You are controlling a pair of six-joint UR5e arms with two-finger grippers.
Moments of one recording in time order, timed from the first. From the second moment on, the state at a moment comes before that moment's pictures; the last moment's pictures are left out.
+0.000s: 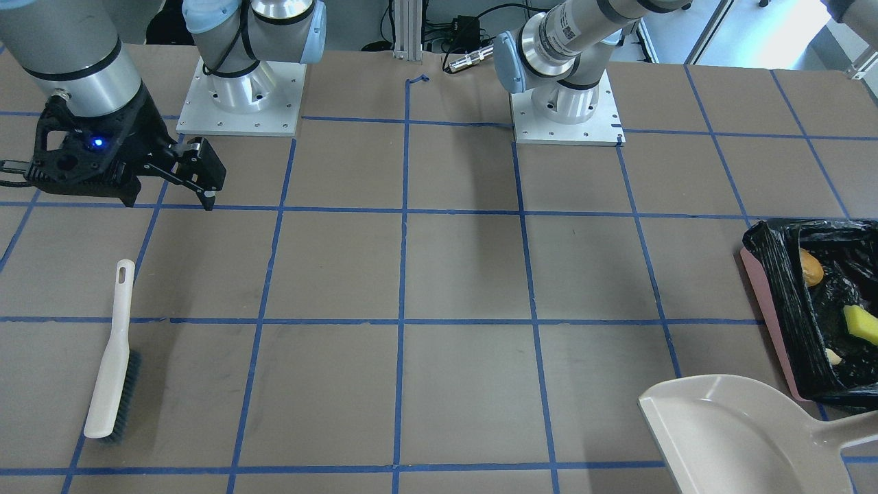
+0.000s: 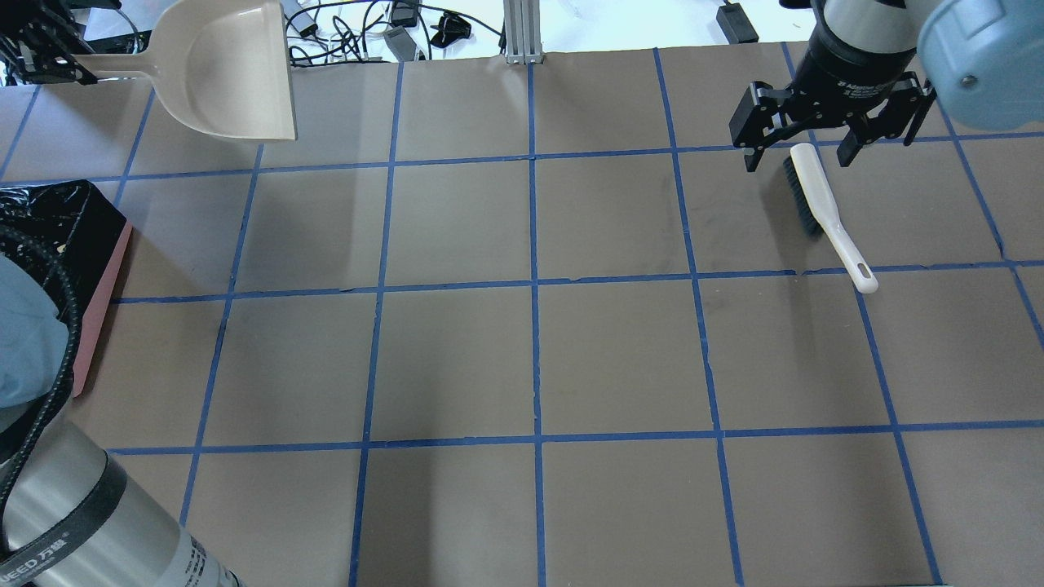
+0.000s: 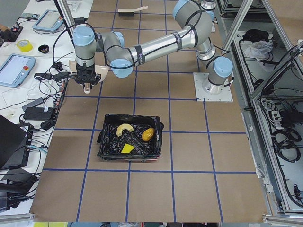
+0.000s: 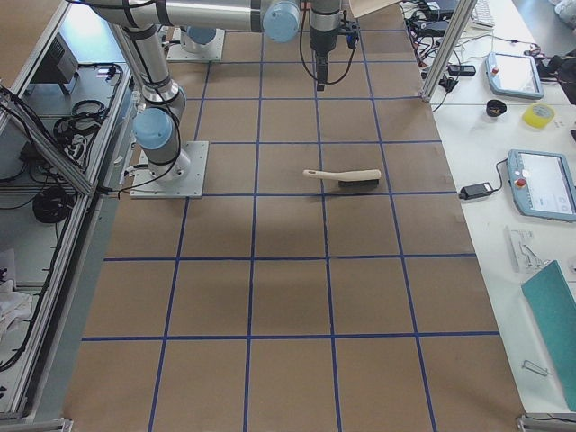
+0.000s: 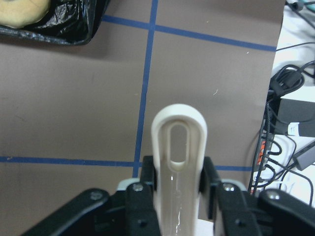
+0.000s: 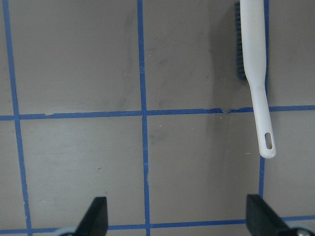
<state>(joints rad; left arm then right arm) -1.15 -2.18 -1.02 -1.32 1.56 -1.28 1.52 -1.53 1.56 -1.63 -1.59 -0.03</state>
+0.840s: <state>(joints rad) -1.26 -2.22 -1.11 -1.43 1.67 -1.24 1.54 -1.52 1.56 -1.62 -1.60 -0.04</state>
